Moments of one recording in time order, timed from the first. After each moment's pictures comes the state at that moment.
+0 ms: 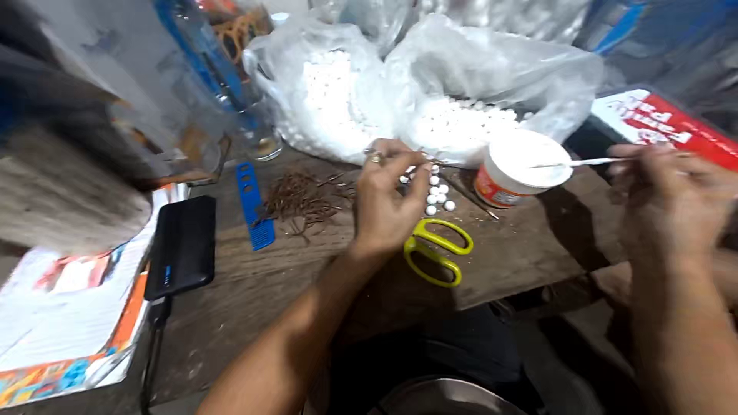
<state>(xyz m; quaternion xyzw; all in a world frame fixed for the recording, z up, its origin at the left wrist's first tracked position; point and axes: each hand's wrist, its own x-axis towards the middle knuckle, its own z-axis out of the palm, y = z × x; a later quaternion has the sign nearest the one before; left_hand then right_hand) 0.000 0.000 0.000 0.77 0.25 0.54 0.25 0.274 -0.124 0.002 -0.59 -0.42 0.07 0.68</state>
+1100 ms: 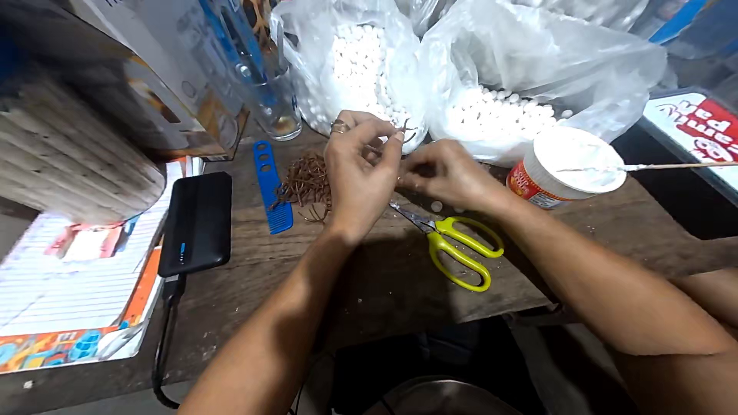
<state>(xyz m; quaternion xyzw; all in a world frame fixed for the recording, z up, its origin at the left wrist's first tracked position) -0.040 0.035 0.007 0.70 0.31 0.60 0.25 0.129 0.018 0.006 -0.48 -0.79 0.20 0.31</state>
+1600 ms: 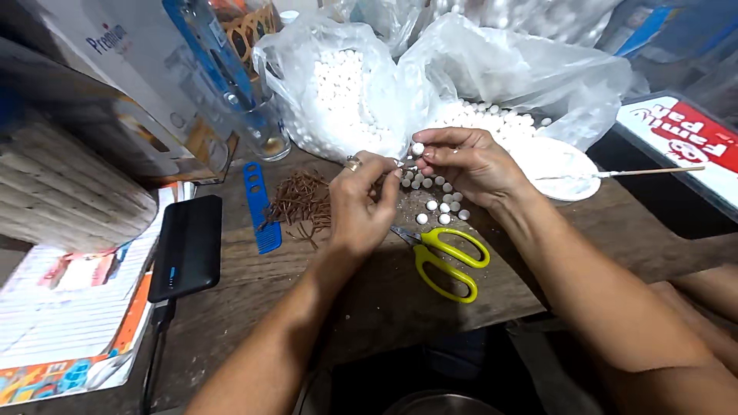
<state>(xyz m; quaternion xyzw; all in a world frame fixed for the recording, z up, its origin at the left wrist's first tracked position) -0.035 0.025 -0.006 0.78 0.26 0.55 0.15 0.155 0.007 0.024 -0.39 -0.48 0.52 0.59</state>
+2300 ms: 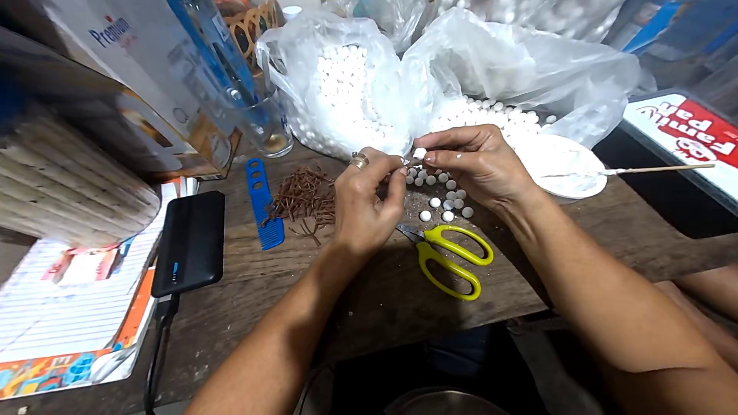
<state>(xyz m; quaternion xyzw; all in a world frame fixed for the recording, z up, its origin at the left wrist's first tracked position) -0.033 0.023 -0.006 0.78 0.26 0.55 0.13 0.156 0.007 0.017 -0.36 -0.57 0.44 0.59</state>
